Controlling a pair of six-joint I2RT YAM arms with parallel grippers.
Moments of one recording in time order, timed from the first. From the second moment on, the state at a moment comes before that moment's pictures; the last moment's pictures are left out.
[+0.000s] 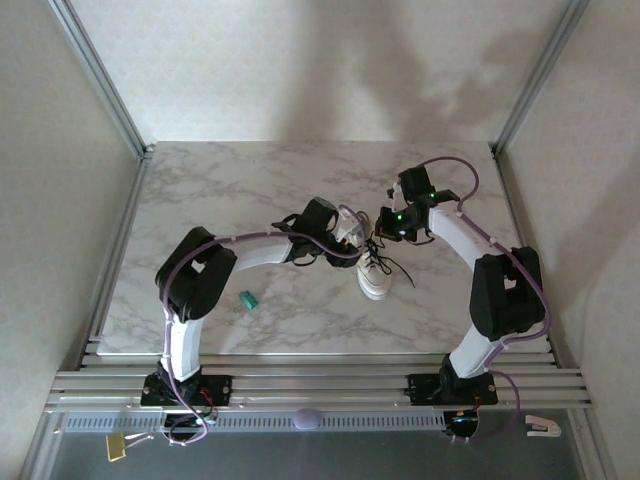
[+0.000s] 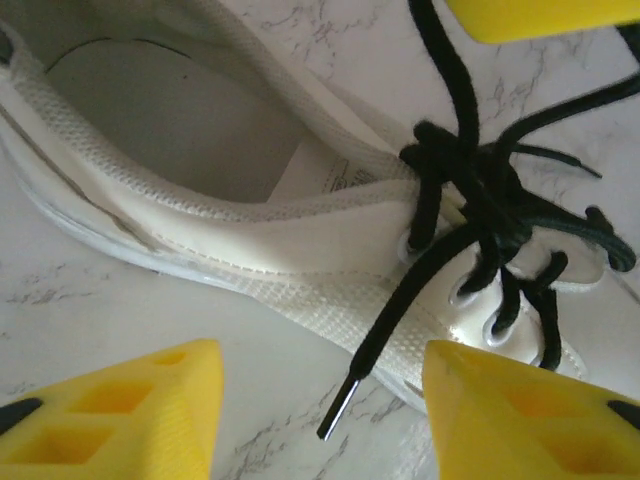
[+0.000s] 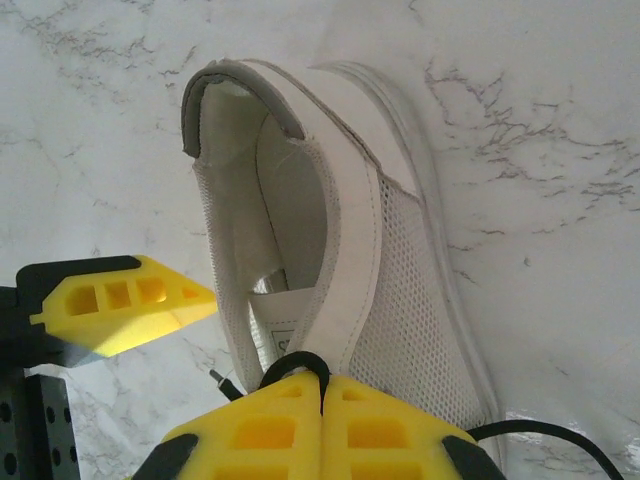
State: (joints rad) left arm -0.69 2.00 1.28 -0.08 0.37 -0.01; right arm 0.30 1.68 1.25 -0.70 -0.34 0.38
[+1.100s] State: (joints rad) left arm -0.67 1.90 1.08 -0.03 0.31 -0.10; right arm 0.30 1.66 1.27 -0.73 -0.33 0.37
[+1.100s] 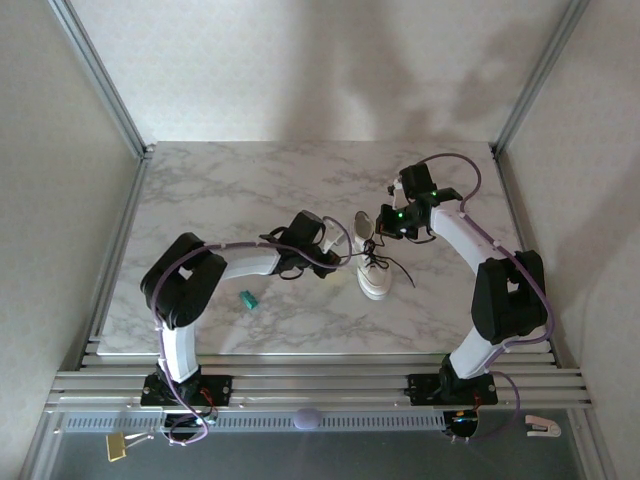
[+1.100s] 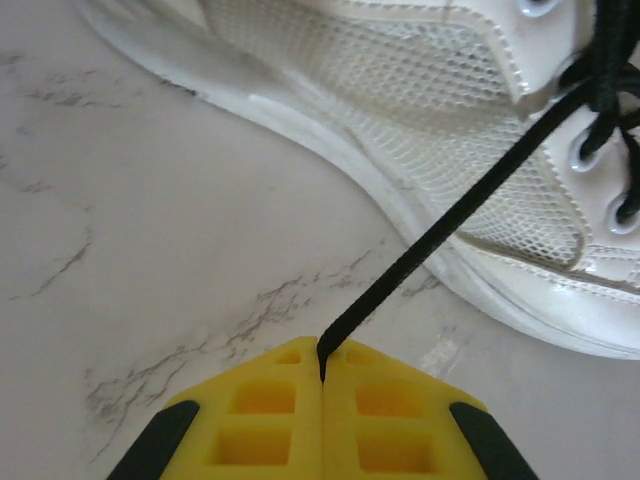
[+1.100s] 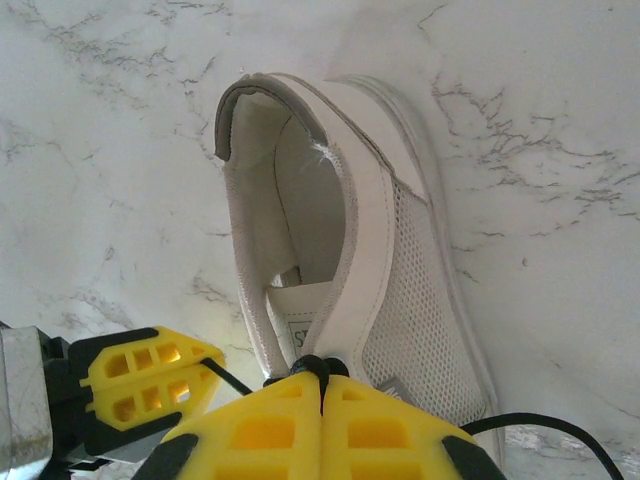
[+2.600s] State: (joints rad) left arm -0.58 1.66 0.98 0.14 0.29 -0.21; right arm 0.30 1.57 1.21 -0.67 -0.41 0.28
